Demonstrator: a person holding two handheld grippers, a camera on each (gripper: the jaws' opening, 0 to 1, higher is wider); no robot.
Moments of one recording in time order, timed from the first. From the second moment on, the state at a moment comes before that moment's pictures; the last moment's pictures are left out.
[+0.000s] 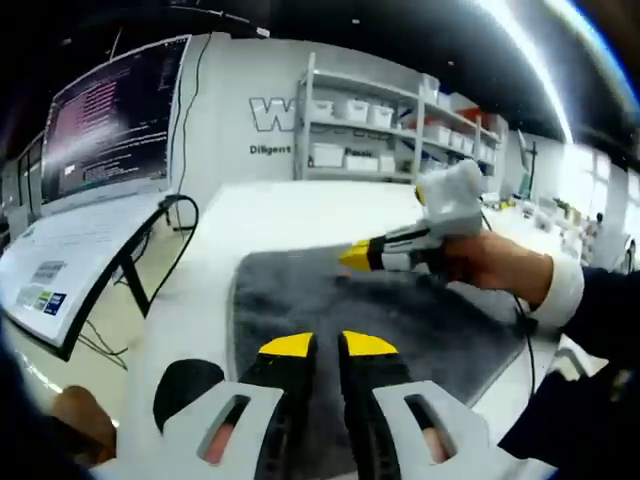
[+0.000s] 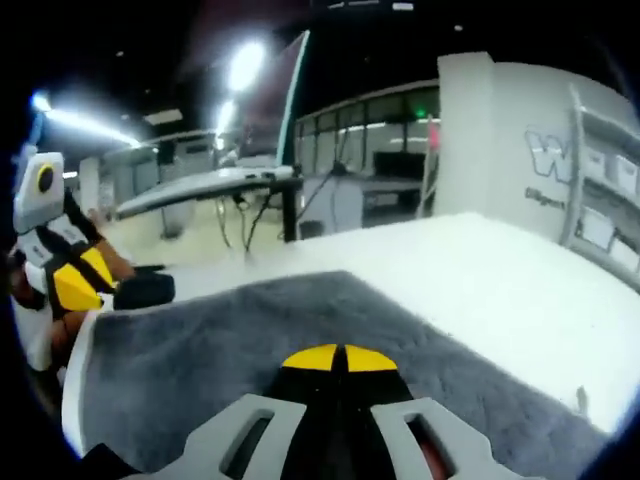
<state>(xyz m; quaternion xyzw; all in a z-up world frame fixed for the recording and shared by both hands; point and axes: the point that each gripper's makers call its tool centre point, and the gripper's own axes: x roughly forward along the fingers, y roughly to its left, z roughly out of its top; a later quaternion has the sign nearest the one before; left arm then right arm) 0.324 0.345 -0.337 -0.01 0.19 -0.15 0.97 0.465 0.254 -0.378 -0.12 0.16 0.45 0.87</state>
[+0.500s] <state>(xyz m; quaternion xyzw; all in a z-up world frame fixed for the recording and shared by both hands) 0.320 0.340 -0.302 -0.05 0.10 -0.17 0.98 0.444 0.141 -0.341 -0.16 0.10 0.43 0.88</state>
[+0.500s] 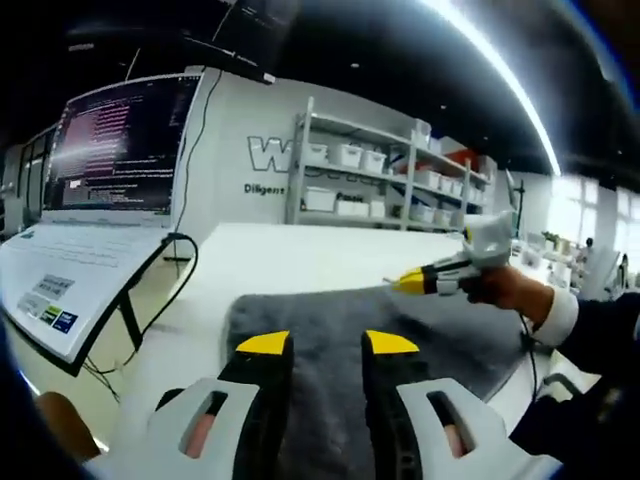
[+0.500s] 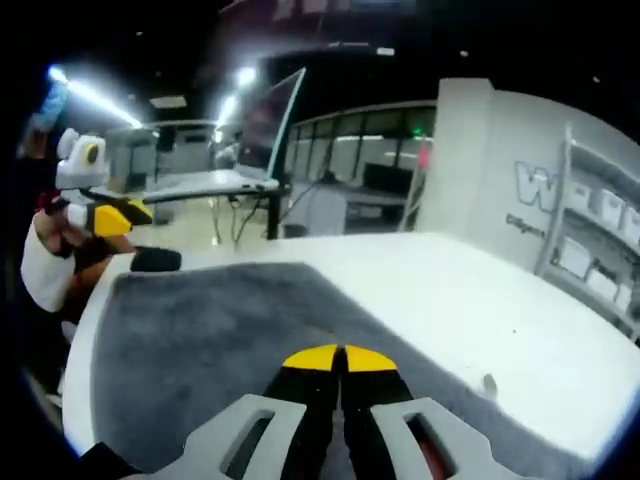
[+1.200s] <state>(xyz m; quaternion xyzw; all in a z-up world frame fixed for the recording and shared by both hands) 0.304 0.305 -0.276 -0.07 0.06 -0.24 0.97 0.390 0.022 -0.302 -0.04 0.10 0.44 0.89</state>
